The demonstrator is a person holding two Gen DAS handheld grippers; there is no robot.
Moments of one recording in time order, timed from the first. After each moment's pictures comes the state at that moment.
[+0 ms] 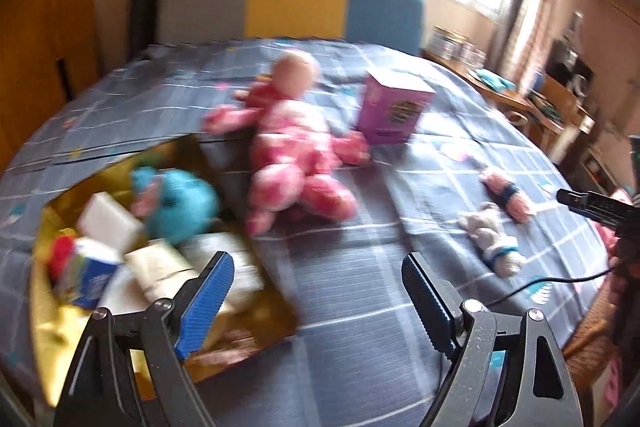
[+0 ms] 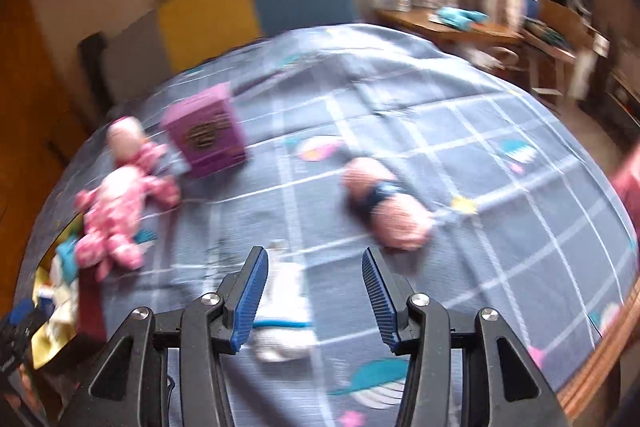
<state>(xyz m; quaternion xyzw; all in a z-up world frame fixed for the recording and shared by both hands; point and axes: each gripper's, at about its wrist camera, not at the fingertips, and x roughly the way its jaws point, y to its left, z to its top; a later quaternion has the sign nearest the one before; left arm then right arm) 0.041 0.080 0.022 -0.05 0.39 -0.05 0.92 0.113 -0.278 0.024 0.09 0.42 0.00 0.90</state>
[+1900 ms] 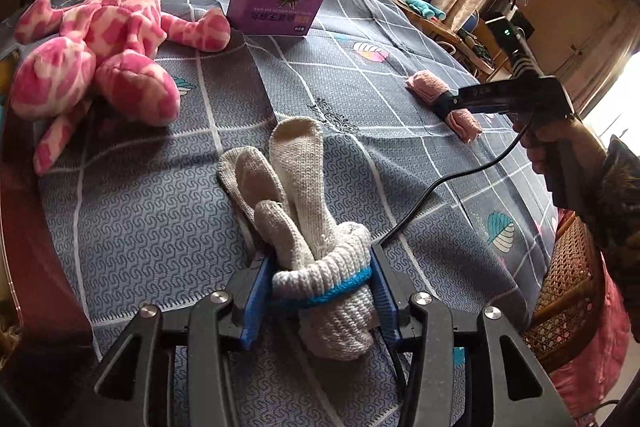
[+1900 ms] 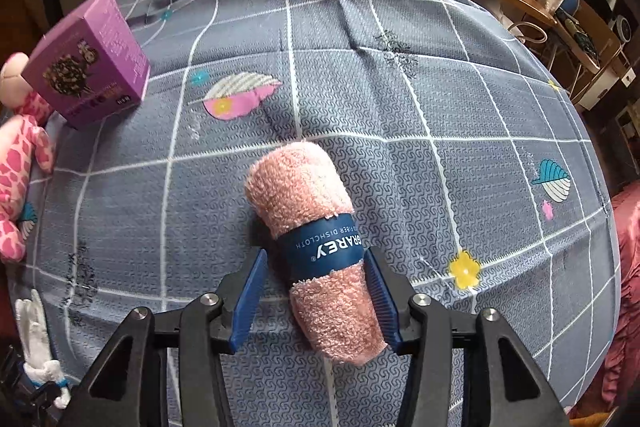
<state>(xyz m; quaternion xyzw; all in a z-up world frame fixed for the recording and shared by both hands) 0.078 -0.003 -0.080 -0.08 0.49 -0.20 0.85 0.258 -0.303 -0.068 -0.04 0.56 0.00 0.82</state>
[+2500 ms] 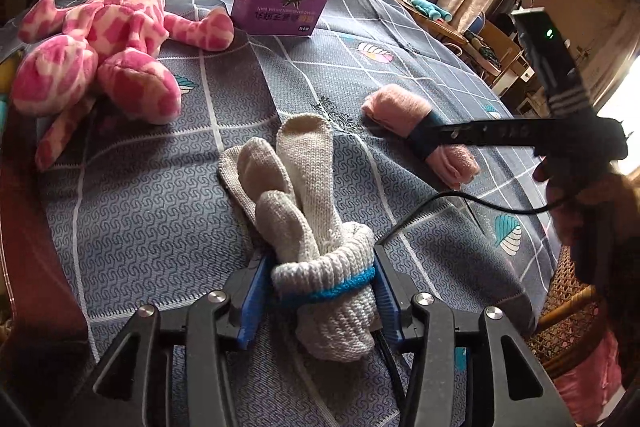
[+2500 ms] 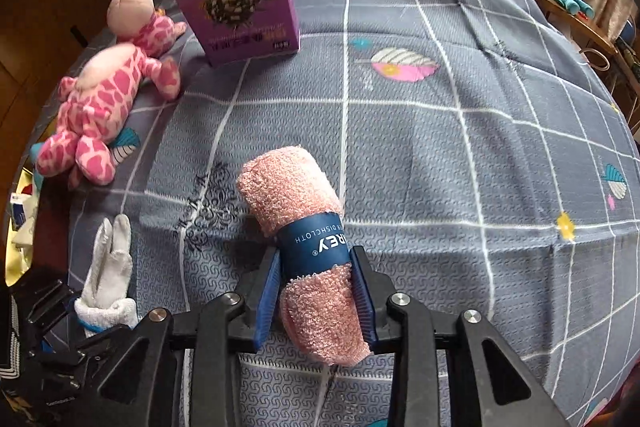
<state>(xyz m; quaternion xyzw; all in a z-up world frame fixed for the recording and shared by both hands) 0.078 -0.005 -0.082 -0.08 0.49 -0.19 0.85 0.190 -0.218 -0.067 -0.03 0.56 0.13 0.82</state>
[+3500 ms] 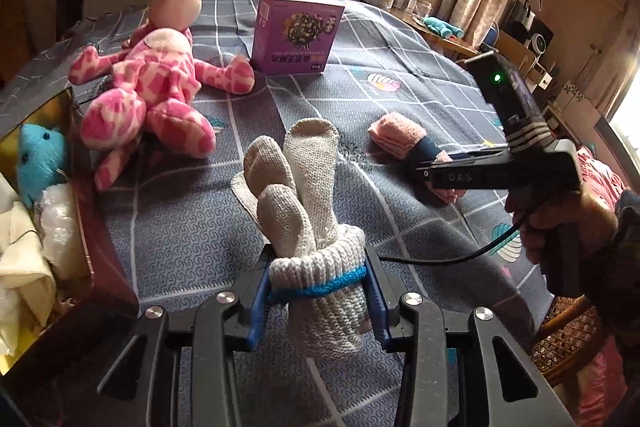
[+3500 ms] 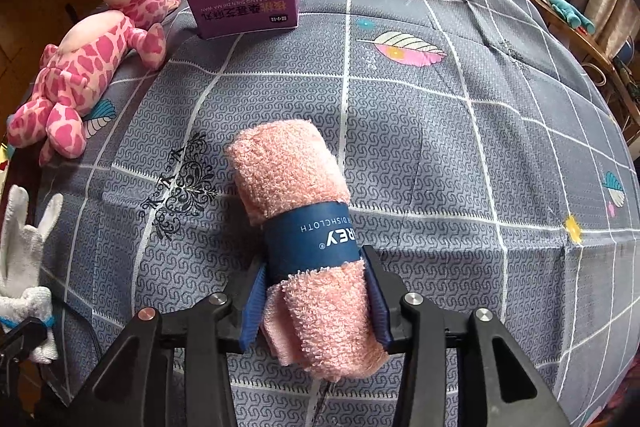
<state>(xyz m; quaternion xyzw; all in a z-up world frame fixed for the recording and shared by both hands) 0.048 -0.004 -0.041 -0.05 0.44 -0.13 0.89 0.191 -0.212 -0.085 -0.08 0.55 0.12 0.83</state>
